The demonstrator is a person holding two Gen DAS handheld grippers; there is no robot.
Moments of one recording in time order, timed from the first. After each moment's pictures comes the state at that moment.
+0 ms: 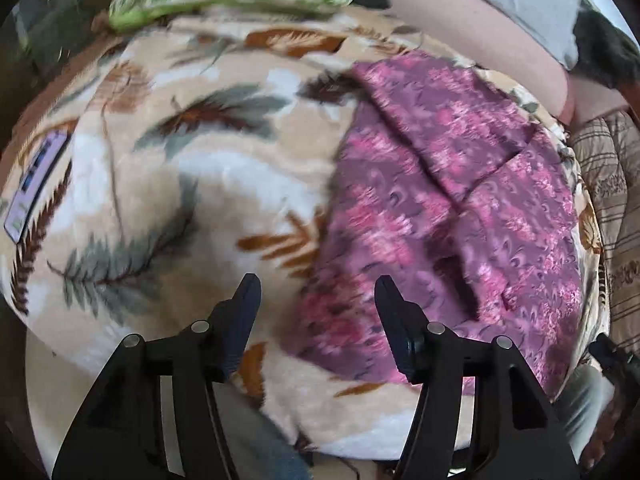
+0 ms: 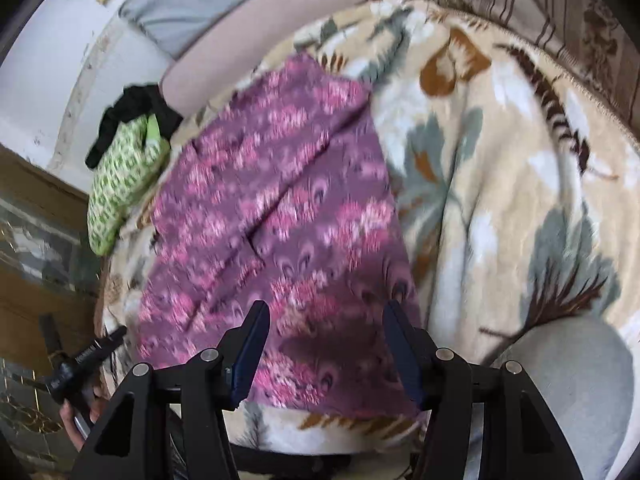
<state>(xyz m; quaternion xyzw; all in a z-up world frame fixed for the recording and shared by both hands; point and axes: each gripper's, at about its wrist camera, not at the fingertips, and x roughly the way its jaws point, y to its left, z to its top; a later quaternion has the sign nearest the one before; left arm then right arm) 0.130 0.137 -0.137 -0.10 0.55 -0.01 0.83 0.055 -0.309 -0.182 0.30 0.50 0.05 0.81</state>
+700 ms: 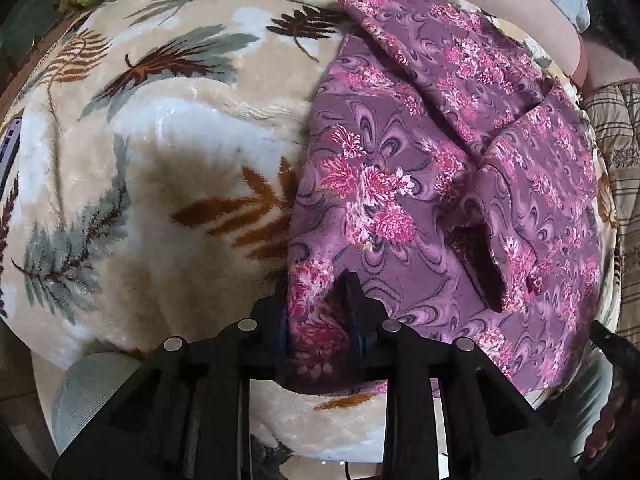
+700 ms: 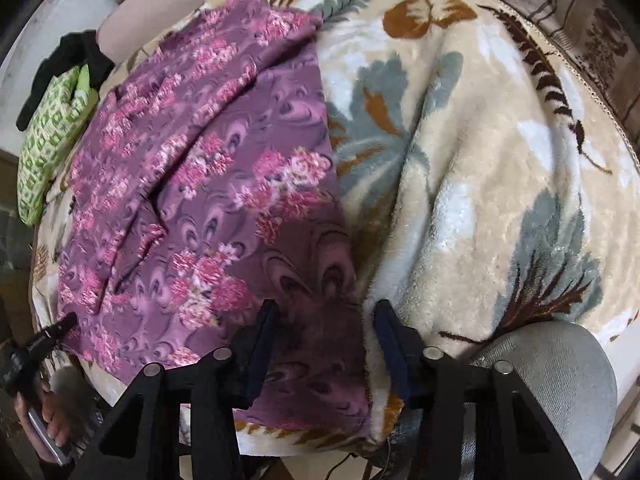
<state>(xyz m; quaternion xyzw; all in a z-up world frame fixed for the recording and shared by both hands) 0.152 0.110 -0.176 -0.07 0.61 -0.02 0.79 0.077 -0.318 -0.216 0.25 0.58 -0.03 0.78</state>
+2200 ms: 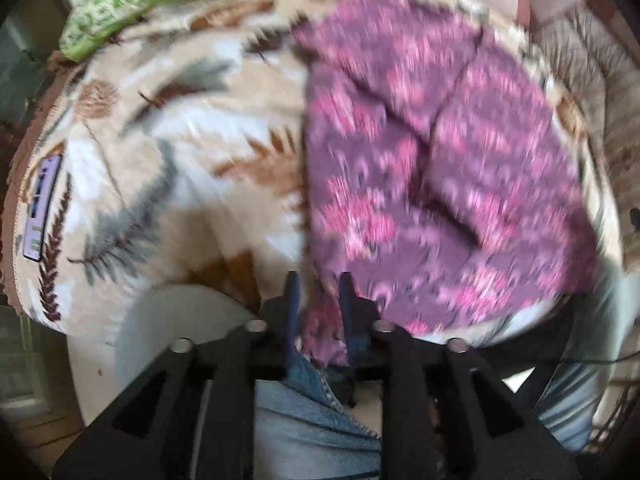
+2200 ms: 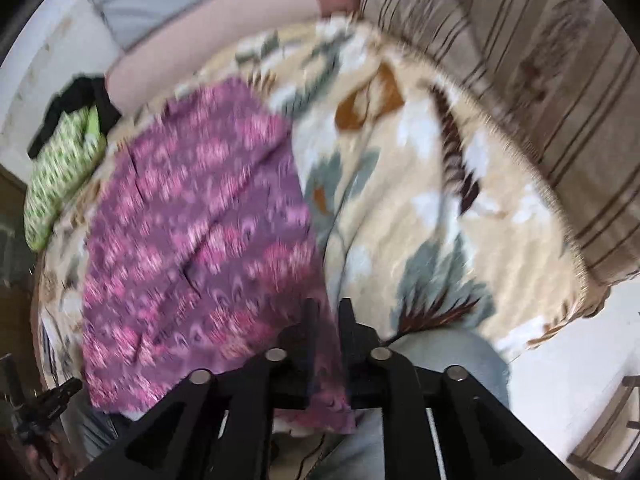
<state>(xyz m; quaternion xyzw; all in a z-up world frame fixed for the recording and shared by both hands) 0.076 0.110 -0.101 0.01 0.58 -0.07 0.81 0.035 -0.365 -0.115 0.23 0.49 -0.07 0.84</state>
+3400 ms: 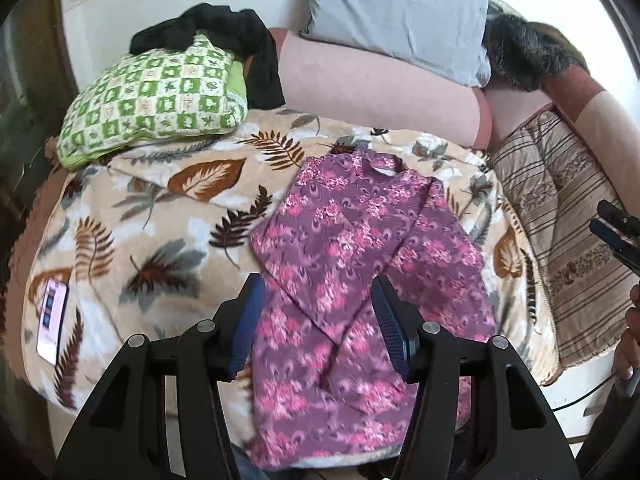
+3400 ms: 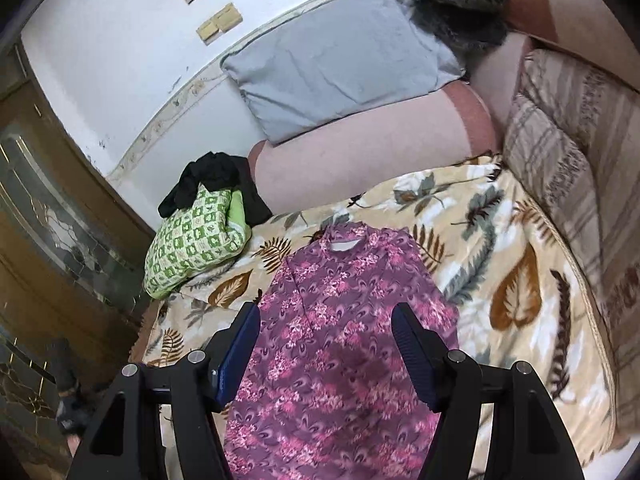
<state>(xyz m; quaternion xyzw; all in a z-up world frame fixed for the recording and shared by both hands) 0.189 0.062 0.049 -0.04 0.48 -0.10 0.87 0.165 -0.319 0.052 0.23 0.37 0.11 0.89</state>
